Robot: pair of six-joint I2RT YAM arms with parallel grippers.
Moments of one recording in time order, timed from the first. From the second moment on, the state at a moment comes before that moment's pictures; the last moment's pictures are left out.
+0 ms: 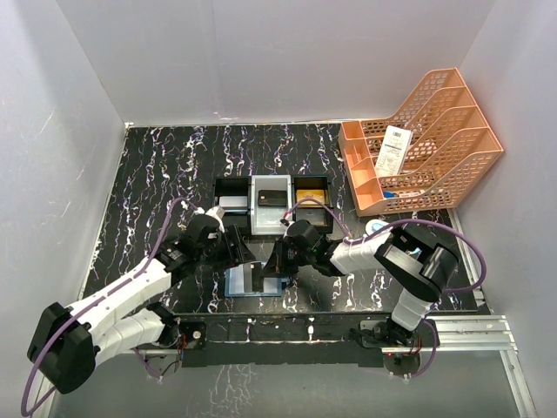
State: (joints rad) left arm -0.64 0.97 0.54 -0.39 0.12 -0.86; right arm 0.89 1.69 0.64 0.37 -0.35 1.01
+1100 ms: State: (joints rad) left arm -0.64 0.98 0.37 -0.33 0.21 -0.88; right arm 0.89 1.68 0.56 0.50 -0.36 1.09
